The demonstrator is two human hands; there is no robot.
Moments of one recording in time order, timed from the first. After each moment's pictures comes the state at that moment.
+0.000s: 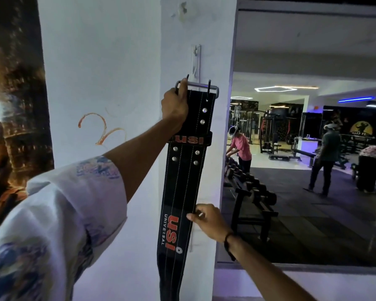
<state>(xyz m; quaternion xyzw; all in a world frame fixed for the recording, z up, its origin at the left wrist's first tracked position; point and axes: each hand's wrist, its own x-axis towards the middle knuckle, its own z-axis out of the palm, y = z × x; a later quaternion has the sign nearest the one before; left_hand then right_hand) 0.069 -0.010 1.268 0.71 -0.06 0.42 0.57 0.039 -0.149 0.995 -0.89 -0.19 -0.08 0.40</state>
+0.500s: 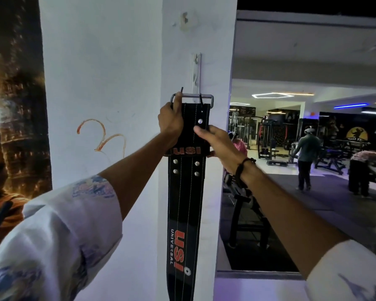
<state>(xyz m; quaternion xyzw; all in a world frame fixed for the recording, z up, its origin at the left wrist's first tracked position) 0.076 0.001 1.249 0.69 -0.06 0.42 0.59 0.040 -0.143 1.200 -0.73 -0.26 -0.16 0.61</state>
